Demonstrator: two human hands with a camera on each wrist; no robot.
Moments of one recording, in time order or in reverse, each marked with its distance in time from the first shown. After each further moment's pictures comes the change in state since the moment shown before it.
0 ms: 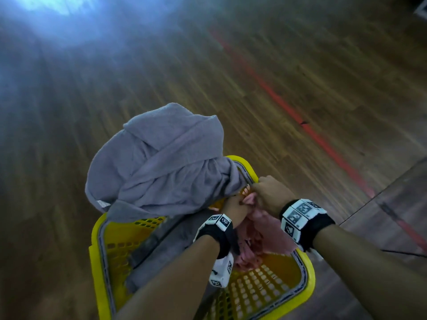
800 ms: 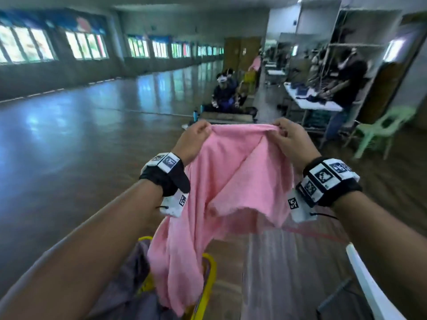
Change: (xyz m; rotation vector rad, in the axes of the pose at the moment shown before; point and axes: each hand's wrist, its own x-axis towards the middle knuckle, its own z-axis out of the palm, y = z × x) left_hand -0.376 0.369 -0.061 0.113 -0.228 1.279; right_hand -0.544 -0.127 -0.206 0.435 1.441 0.607
